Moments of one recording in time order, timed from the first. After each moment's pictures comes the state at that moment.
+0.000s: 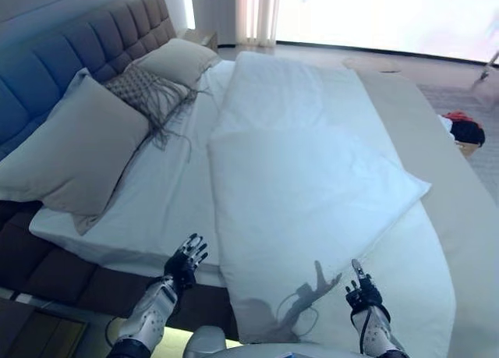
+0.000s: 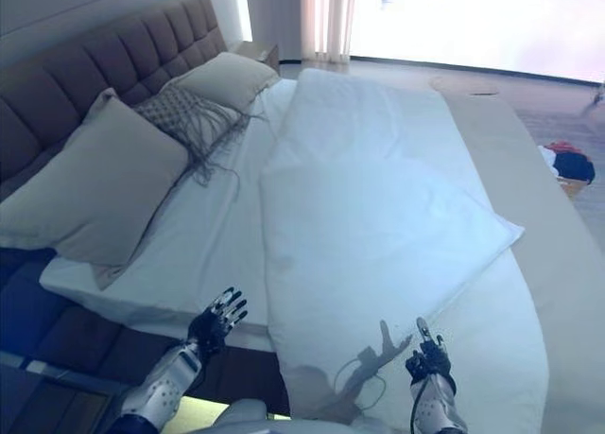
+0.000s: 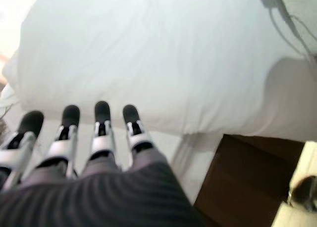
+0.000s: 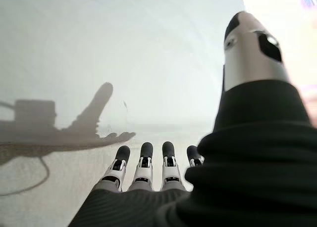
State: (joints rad) left arm 0.04 0.38 -0.25 0.48 -0.88 0.01 -0.17; right arm 0.04 -0.21 -0.01 0.78 1.12 -0.16 -0.25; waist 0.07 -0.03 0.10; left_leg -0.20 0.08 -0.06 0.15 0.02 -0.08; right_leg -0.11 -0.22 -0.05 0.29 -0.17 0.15
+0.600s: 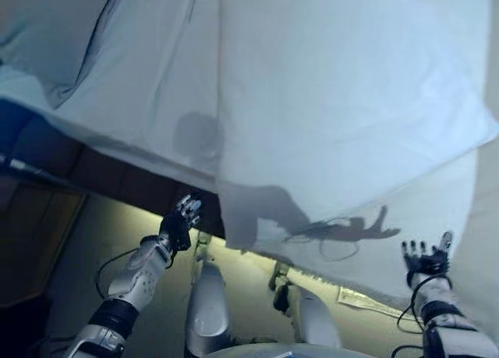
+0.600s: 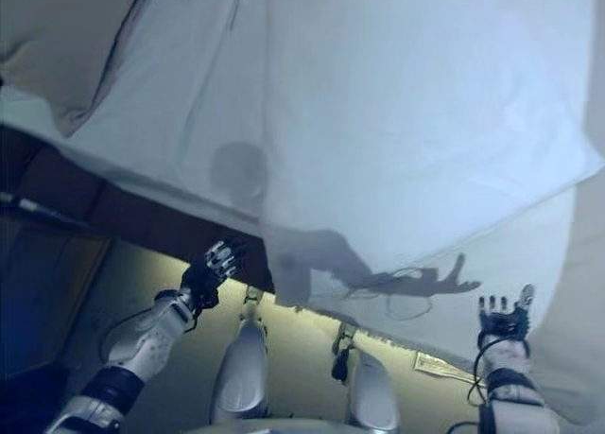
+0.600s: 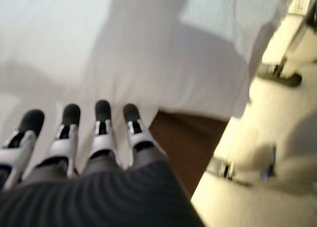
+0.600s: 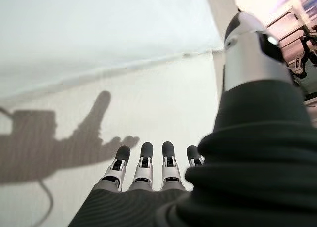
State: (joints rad) left arm -0.14 0.54 -0.29 0.36 -0.90 0.00 -0.19; right arm -0.31 -0.56 -0.21 1.12 1.80 -0.05 0.09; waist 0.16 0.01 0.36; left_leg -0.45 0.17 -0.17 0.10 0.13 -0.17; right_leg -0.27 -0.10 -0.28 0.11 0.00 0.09
